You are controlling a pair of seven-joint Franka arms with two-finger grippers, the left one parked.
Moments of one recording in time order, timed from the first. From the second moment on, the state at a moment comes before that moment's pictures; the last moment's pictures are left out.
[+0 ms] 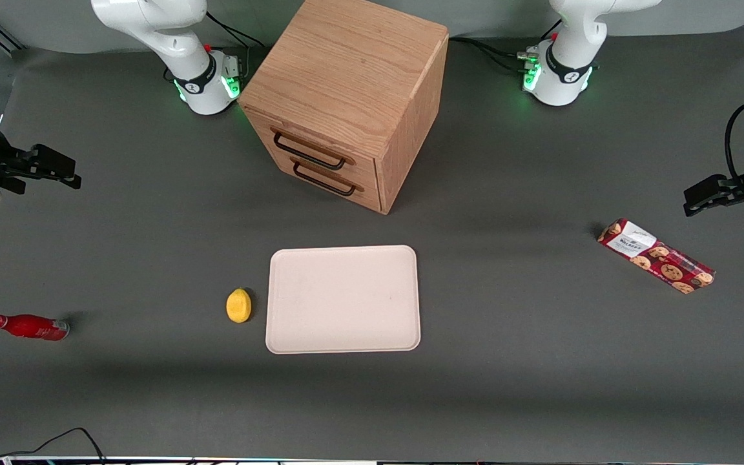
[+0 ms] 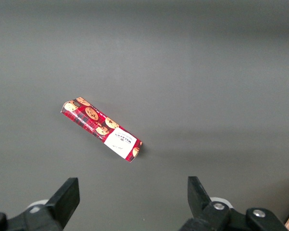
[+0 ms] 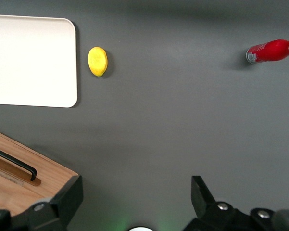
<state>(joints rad) 0.04 0.03 -0.02 -1.52 0.00 1.47 -0.05</state>
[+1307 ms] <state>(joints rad) 0.58 0.15 -0.04 -1.52 0.18 1.42 -0.05</state>
